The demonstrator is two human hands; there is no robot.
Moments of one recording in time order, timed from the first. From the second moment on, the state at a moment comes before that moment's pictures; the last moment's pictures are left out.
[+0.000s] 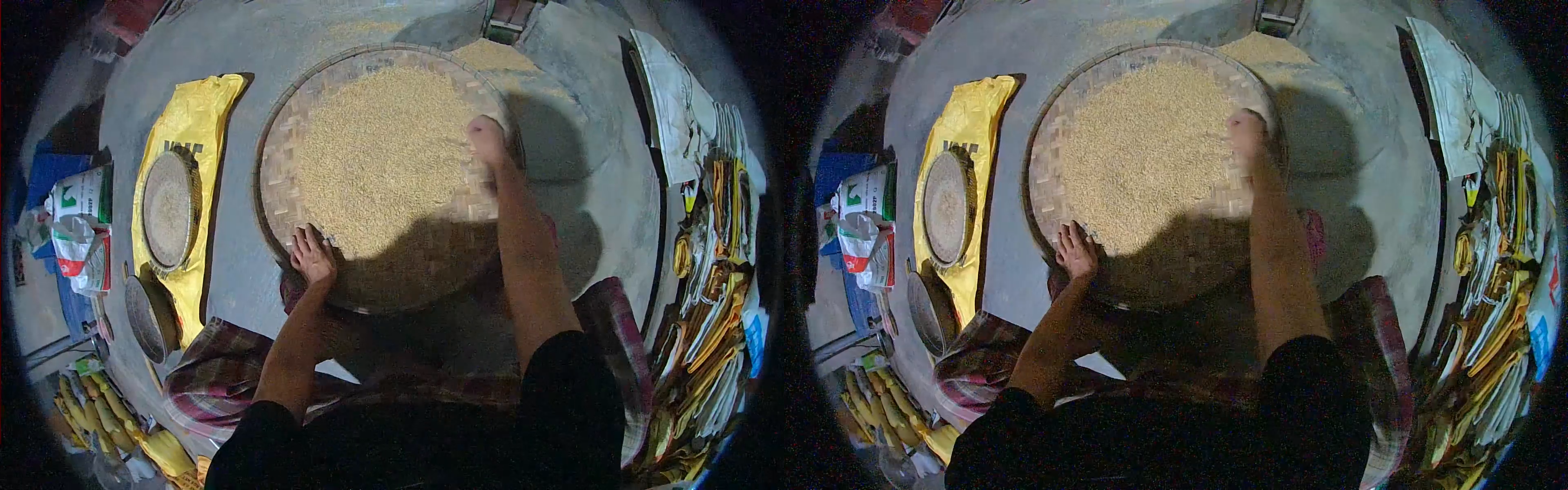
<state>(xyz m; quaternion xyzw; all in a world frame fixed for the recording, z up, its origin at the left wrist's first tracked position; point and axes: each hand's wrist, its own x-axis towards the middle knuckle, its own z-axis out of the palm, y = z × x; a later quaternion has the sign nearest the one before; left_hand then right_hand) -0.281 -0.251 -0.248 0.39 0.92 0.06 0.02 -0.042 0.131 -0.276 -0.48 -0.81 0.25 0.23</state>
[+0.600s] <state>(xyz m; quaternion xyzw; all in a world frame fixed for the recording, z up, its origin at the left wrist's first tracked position) -0.266 -0.263 -0.228 0.39 0.92 0.04 0.07 -0.009 0.031 -0.231 -0.30 -0.79 0.51 0.19</state>
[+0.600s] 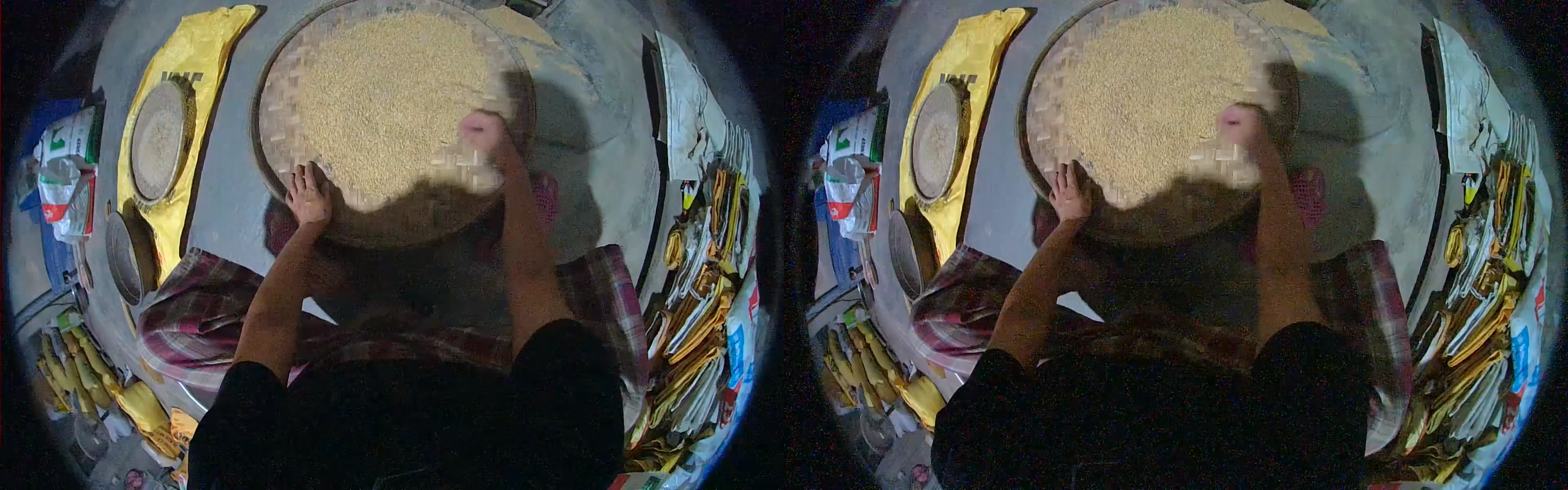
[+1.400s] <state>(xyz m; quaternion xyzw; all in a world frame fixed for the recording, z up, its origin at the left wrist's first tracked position) -0.251 -0.277 -0.235 0.43 0.90 0.05 0.05 -0.005 0.013 -0.233 -0.40 -0.60 0.68 0.15</state>
